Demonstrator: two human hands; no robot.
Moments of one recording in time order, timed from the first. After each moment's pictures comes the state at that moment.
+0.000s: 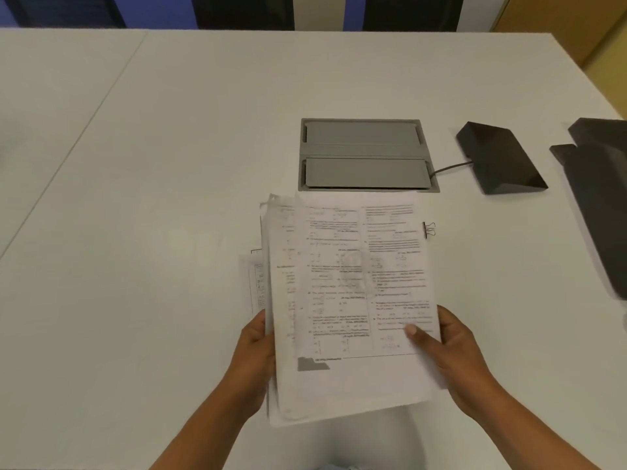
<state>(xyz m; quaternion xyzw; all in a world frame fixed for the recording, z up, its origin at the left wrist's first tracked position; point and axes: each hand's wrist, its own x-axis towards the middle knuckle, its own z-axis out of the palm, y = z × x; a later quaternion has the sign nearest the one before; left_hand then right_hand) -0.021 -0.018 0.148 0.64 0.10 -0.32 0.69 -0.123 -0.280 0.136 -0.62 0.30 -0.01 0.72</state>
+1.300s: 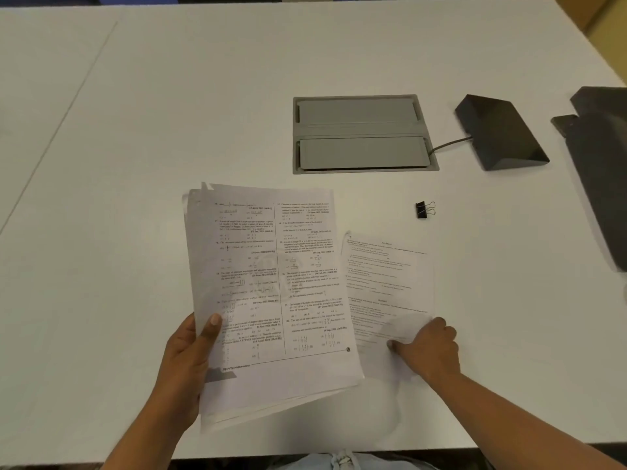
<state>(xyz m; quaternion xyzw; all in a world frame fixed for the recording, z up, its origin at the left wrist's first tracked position) -0.012 0.060 0.140 0.68 0.18 -0.23 0.68 -0.119 -0.268 0.028 -0.80 0.51 0.20 0.24</state>
